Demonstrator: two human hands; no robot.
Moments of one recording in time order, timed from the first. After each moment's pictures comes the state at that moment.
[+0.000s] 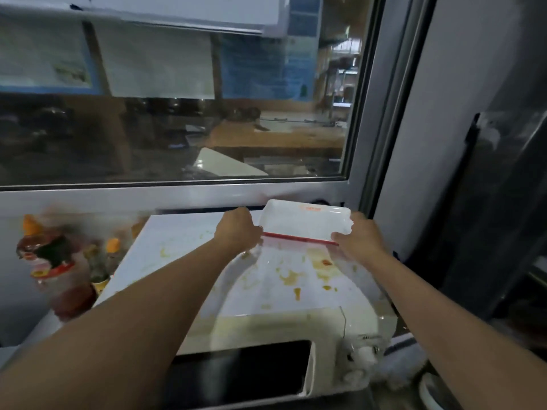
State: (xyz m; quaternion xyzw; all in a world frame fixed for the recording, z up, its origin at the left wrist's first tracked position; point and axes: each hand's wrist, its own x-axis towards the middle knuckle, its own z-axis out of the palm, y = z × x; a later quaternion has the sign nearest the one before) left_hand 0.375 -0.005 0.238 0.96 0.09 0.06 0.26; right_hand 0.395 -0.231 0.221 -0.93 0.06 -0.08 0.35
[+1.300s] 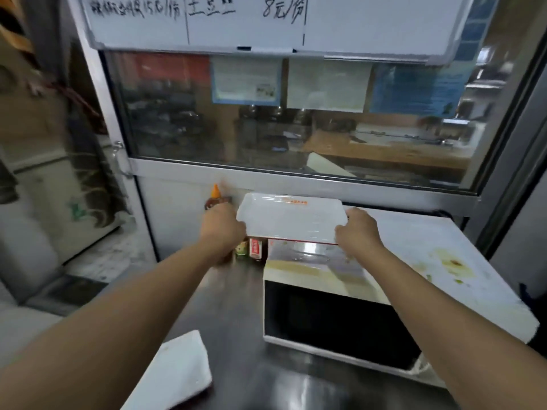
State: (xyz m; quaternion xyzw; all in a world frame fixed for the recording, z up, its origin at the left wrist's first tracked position) left_hand 0.146 0.207 0.263 0.90 0.30 0.20 0.26; right_hand 0.251 0.001 0.258 -0.92 -0.12 -0.04 0.37
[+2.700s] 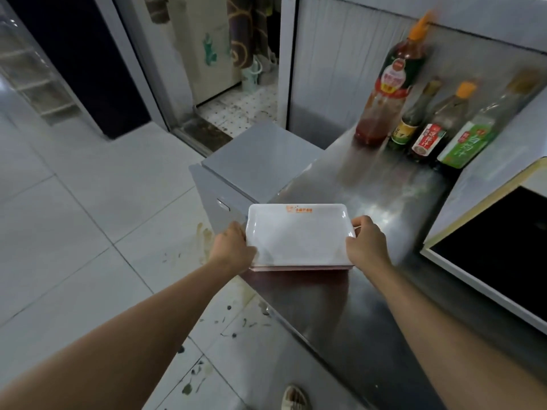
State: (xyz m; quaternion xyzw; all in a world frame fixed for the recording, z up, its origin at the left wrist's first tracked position) left_hand -0.093 0.331 -0.013 0.76 0.56 0.02 0.34; right_hand 0.106 0.196 -0.020 -0.90 -0.25 0.17 0.31
